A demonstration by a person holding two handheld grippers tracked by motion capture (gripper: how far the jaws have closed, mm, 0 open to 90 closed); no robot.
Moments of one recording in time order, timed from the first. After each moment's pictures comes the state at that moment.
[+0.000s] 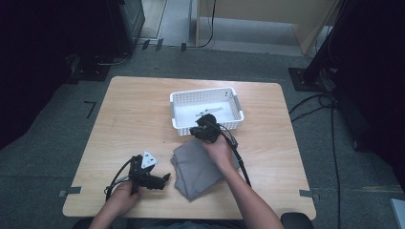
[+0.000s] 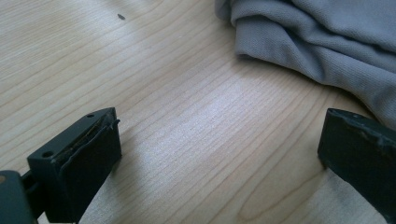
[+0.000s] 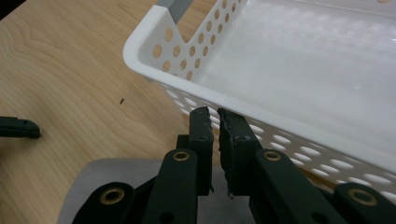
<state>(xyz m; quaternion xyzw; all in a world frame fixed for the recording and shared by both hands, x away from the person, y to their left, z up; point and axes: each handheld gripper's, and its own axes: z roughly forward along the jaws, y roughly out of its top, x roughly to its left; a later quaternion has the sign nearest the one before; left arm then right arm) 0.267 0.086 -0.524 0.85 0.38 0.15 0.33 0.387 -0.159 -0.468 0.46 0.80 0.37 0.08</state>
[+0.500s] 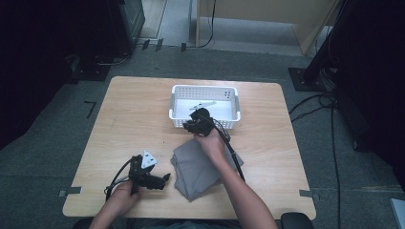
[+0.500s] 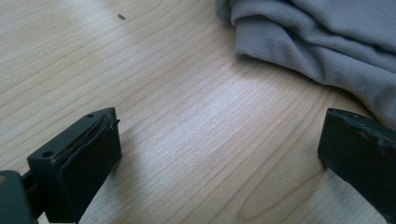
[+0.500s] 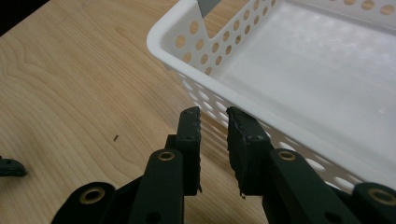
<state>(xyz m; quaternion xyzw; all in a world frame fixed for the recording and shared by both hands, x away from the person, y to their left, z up) 0.267 0.086 -0.524 0.85 0.38 0.15 0.33 0.410 -0.143 -0.470 0.45 0.80 0.39 0.08</state>
